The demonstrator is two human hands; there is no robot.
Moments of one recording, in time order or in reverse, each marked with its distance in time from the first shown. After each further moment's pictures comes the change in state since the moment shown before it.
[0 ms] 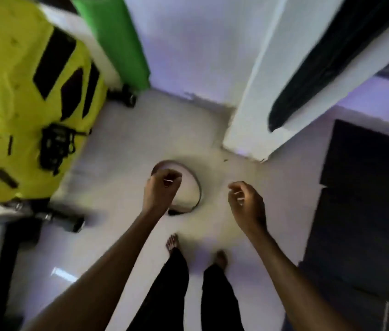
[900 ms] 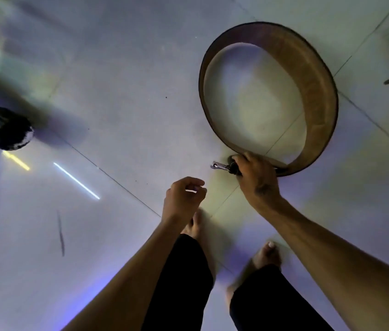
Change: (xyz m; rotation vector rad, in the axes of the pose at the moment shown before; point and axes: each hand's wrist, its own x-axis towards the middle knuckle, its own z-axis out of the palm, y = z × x) left_hand 0.120 -0.592 0.195 -0.206 -0.061 -0.682; right_hand 0.104 0.359 0.542 -0.756 -0.507 -0.478
